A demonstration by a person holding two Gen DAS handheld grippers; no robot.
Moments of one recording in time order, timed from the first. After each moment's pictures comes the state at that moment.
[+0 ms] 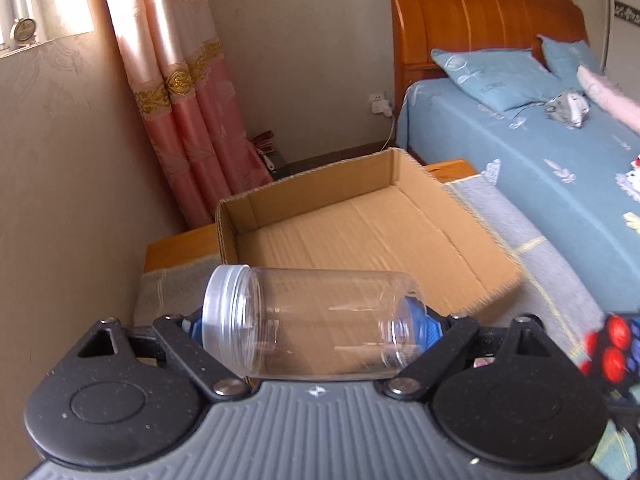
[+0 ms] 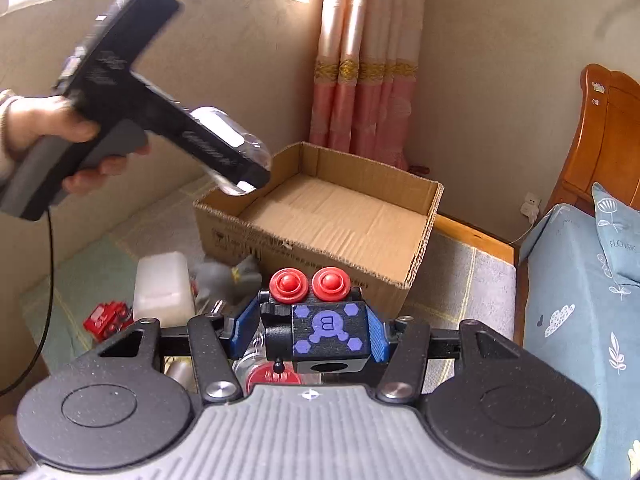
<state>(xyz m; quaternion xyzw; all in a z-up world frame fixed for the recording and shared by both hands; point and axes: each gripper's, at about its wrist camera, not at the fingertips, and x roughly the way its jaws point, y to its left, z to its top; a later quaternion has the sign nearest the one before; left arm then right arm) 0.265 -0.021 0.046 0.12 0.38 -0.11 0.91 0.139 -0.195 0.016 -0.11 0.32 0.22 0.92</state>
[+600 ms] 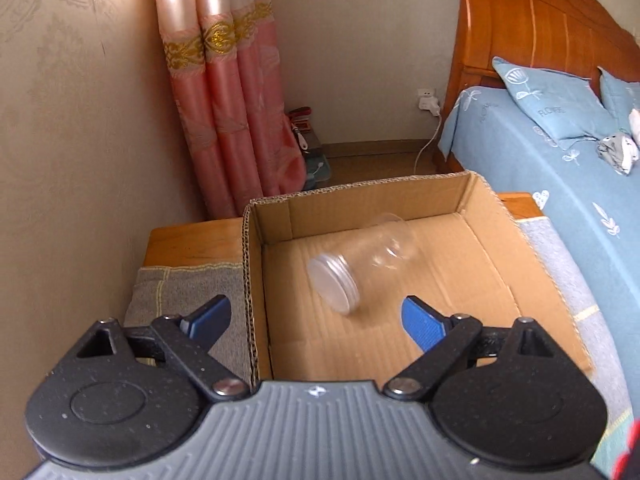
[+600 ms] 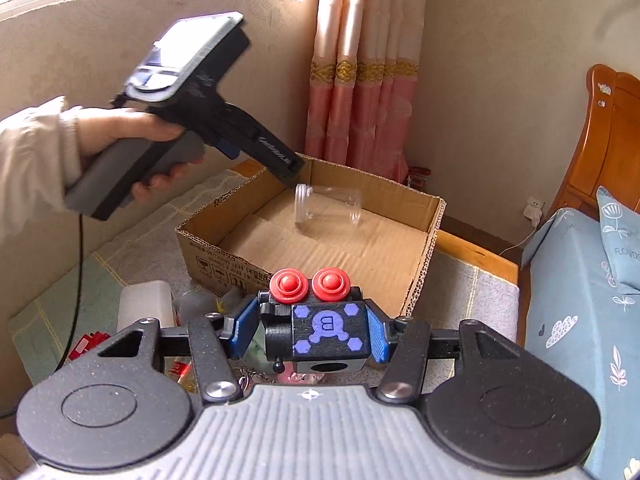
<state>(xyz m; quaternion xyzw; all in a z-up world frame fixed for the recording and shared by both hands) 0.331 0.004 0.024 0.05 0.41 -0.07 0.91 0.178 -0.187 0.021 -0.11 0.33 0.22 0.91</state>
